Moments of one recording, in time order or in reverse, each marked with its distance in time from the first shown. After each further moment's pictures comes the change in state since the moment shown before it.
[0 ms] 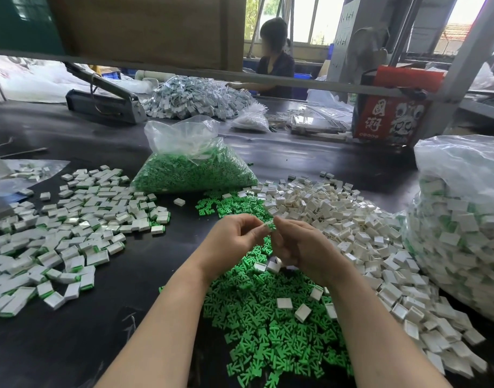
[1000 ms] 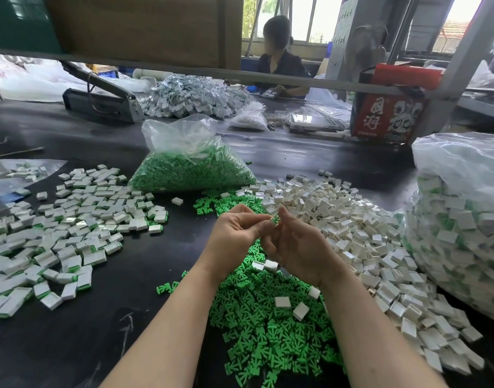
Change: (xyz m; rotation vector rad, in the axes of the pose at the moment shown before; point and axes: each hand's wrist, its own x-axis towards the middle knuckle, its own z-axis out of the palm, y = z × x) left_hand 0.002 0.007 0.018 -0.284 0.216 -0.005; right_hand 0.007 0.009 0.003 0.342 -0.125 -0.010
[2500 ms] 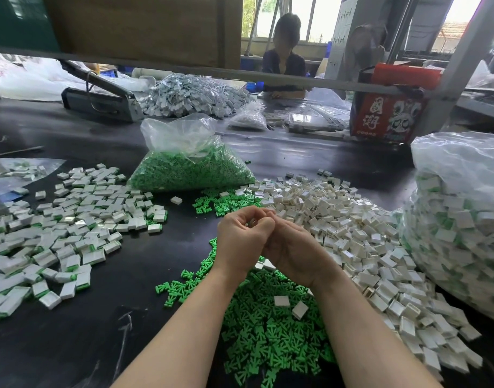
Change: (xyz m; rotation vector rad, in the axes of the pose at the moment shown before) left_hand -0.005 -0.001 0.025 -0.061 0.206 -0.019; right_hand 0.003 0.009 0.010 0.162 -0.010 -0.071
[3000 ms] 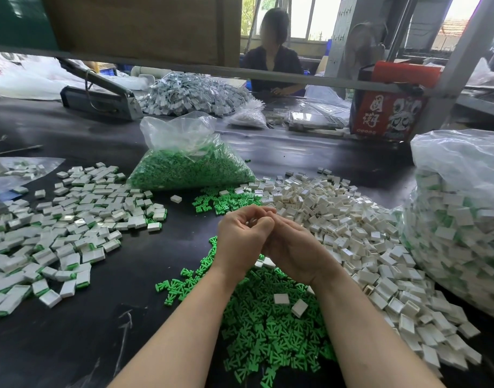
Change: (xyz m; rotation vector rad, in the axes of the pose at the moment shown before) left_hand 0.003 -0.007 -0.001 -0.075 -0.051 0.009; right_hand 0.000 0.001 -0.003 -0.059 -0.005 -0.012
